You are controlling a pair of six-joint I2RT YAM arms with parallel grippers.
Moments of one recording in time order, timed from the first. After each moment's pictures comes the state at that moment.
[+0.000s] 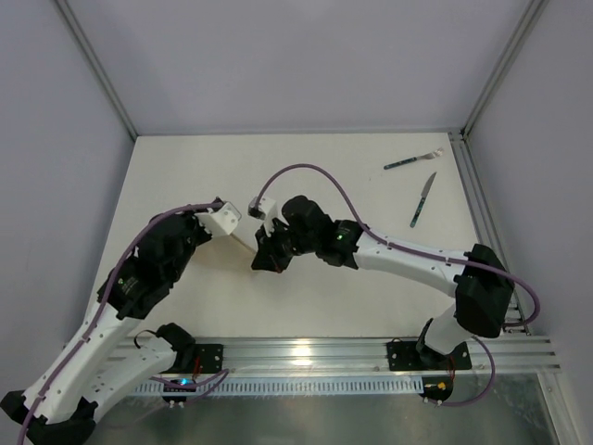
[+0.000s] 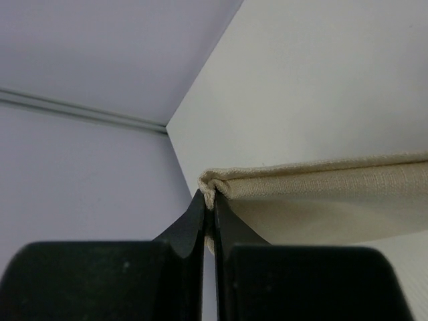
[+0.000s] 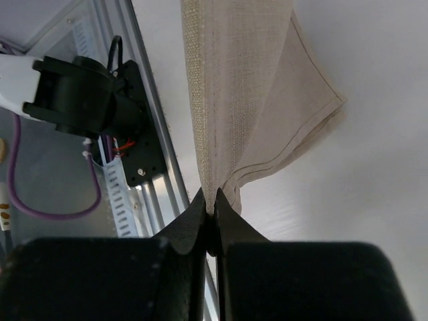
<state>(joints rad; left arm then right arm) -0.61 0.71 0.95 -0.58 -0.40 0.78 1.00 1.55 1.18 -0.18 -0.39 0.21</state>
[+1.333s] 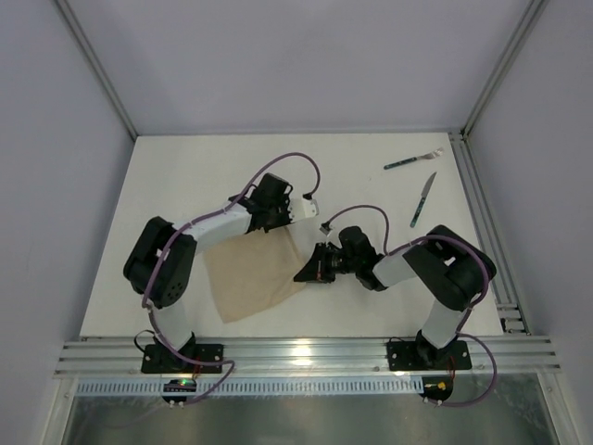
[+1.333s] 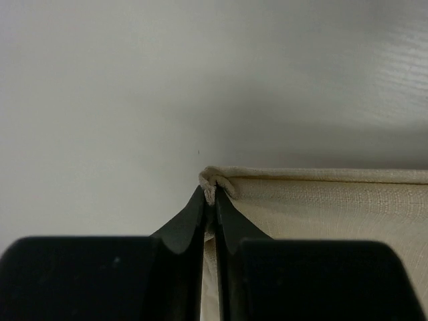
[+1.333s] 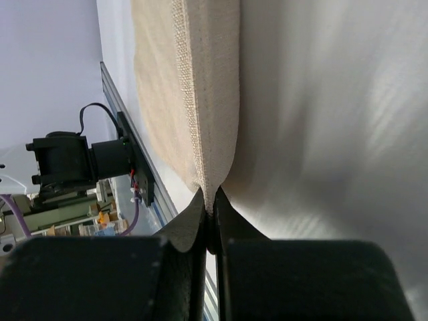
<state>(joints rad) -0.60 1.75 1.15 -0.30 -0.02 0.84 0.69 1.75 0.51 0.70 -0.61 0.95</state>
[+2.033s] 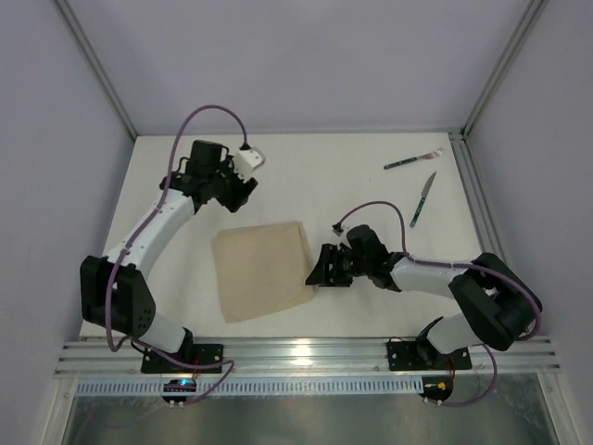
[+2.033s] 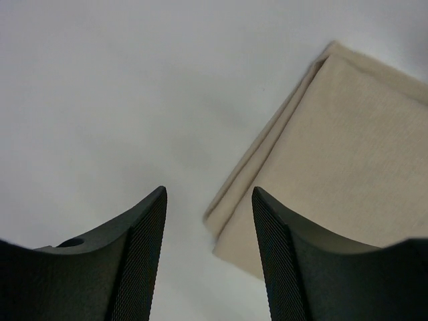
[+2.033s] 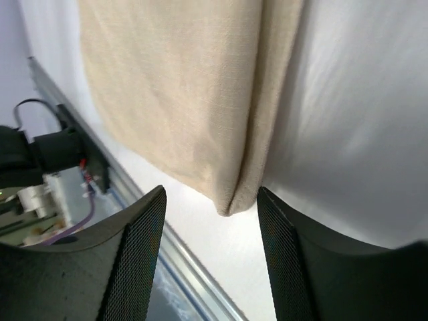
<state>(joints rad) -0.37 1.58 1.35 -0.57 0.24 0.53 0.67 1.47 0.48 0.28 -0.50 0.81</state>
